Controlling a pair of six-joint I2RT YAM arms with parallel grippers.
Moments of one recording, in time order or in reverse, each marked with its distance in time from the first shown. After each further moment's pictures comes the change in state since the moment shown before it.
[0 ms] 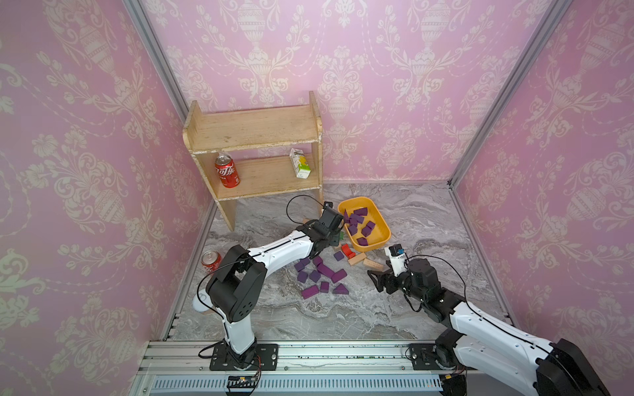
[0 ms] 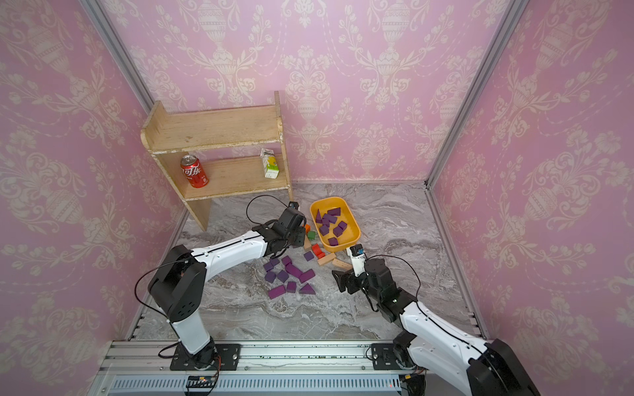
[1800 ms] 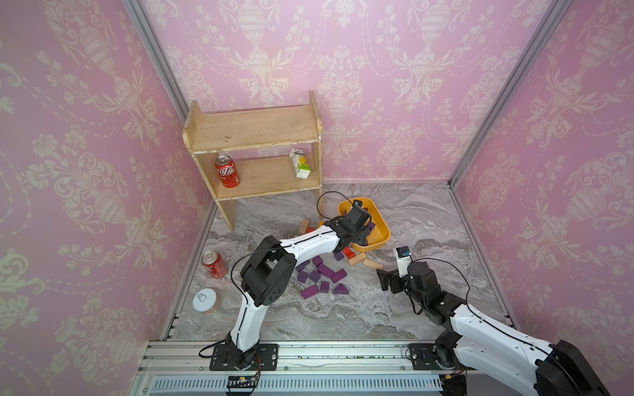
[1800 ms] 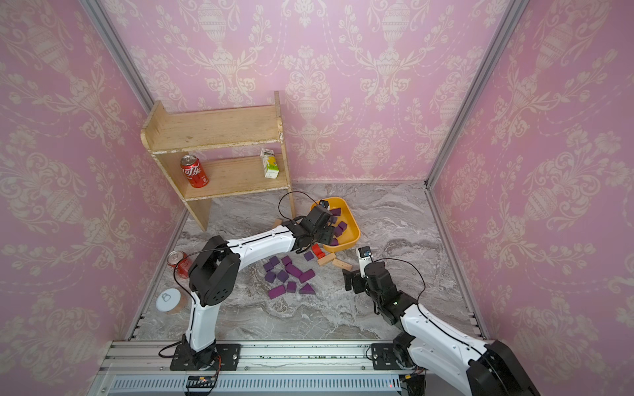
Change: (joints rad) left arm -0.095 0.198 0.214 -0.010 0.010 0.053; right arm 0.000 0.013 -0.026 -0.049 0.227 0.004
